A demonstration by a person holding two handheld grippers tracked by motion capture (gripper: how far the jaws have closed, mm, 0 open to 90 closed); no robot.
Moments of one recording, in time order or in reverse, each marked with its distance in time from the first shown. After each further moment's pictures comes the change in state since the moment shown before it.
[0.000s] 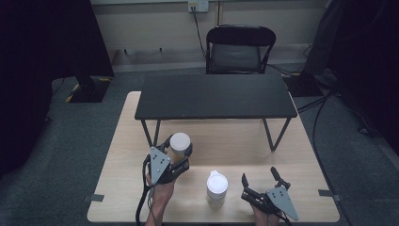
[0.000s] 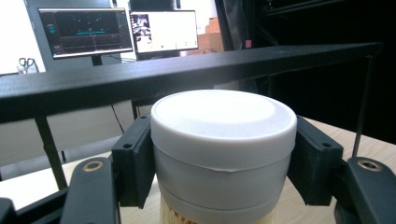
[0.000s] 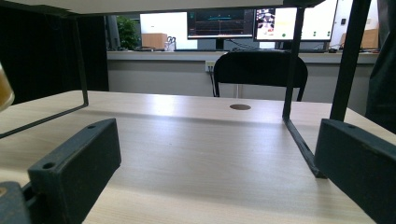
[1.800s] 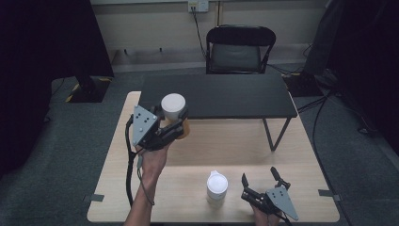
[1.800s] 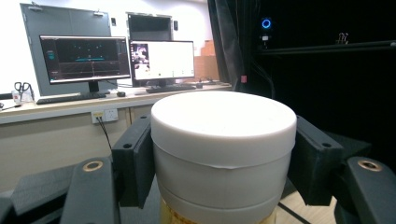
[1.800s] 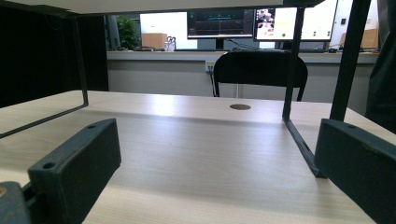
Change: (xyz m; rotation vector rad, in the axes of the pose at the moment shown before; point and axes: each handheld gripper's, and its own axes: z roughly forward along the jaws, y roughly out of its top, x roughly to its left) left arm 0.030 0.113 0.023 -0.075 -0.013 -0.053; right arm 0.000 0.000 0.000 0.000 -0.001 0.000
